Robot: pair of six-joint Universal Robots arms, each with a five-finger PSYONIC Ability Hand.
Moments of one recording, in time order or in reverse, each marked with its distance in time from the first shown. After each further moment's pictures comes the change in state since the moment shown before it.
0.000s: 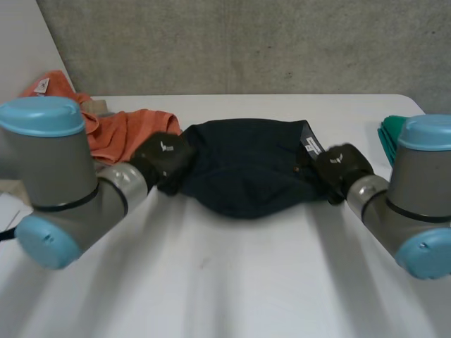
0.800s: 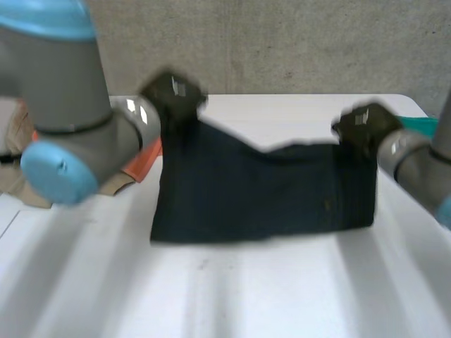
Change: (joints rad) left arm -0.086 -0.147 0.630 -0.306 -0.146 0.218; right arm -0.068 -0.058 -0.242 0.159 -0.032 -0.076; left_hand 0.000 0.000 0.000 0.000 0.004; right_hand 0.000 0.000 0.000 0.000 0.000
